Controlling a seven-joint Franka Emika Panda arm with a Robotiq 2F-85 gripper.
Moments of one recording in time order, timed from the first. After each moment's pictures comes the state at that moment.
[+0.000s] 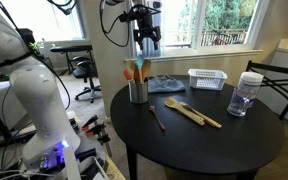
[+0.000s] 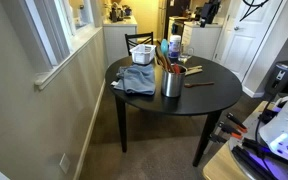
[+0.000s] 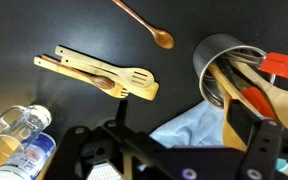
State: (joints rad) arm -0.01 -0.34 -0.09 -2.21 -0.10 2.01 -0.23
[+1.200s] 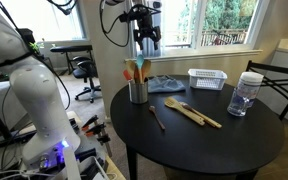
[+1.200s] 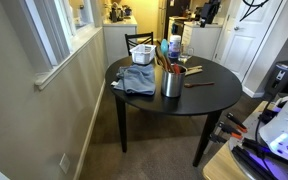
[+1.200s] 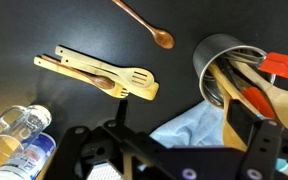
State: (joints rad) arm -0.01 -0.34 -0.09 -2.21 -0.10 2.01 -0.23
